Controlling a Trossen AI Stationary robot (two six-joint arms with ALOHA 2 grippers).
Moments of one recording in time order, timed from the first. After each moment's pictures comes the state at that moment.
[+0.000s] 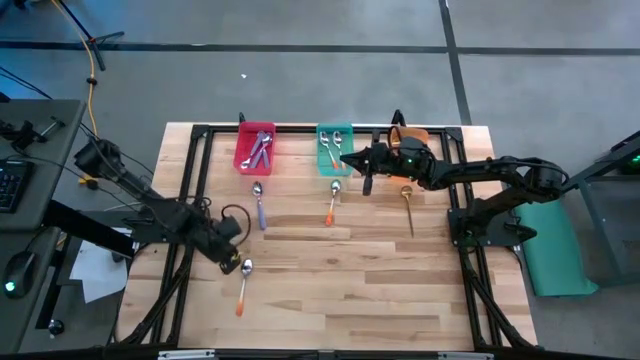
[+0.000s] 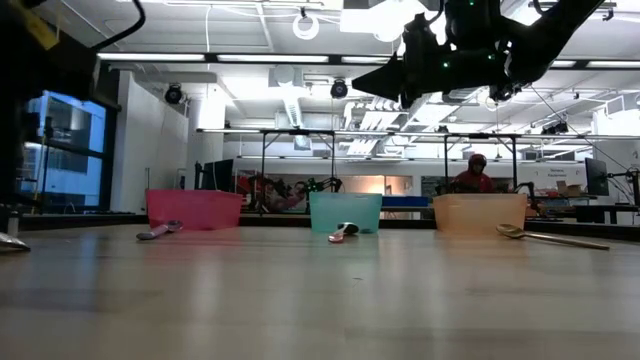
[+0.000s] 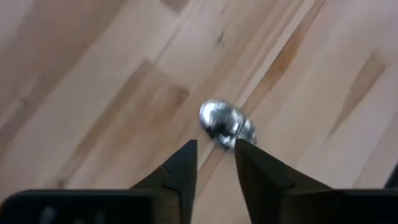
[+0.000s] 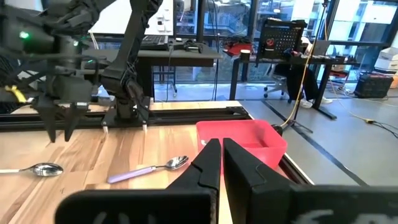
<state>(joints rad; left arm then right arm) -0.60 0.98 0.53 -0.70 -0.15 -1.26 -0.37 1.39 0.62 0.74 -0.20 -0.08</state>
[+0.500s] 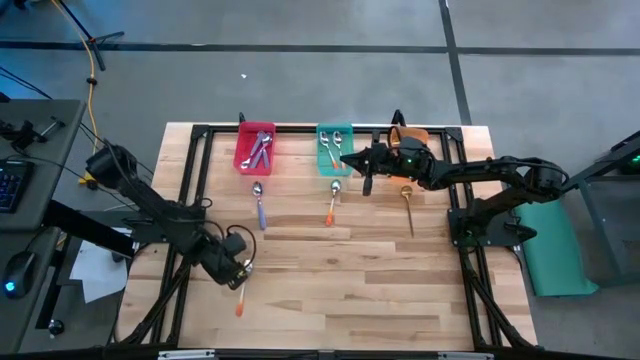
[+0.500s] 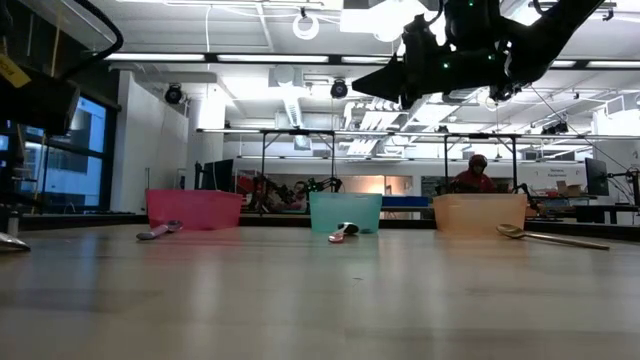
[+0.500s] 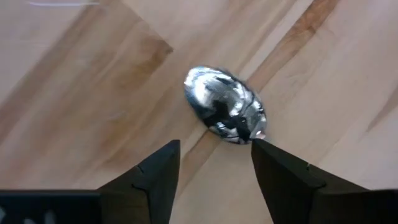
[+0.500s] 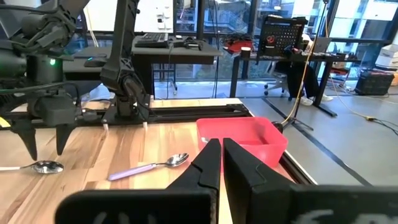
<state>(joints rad) -0.72 1.26 0.53 -0.53 -0.14 -1.44 -0.37 1.39 0.62 0.73 -0.20 -0.07</state>
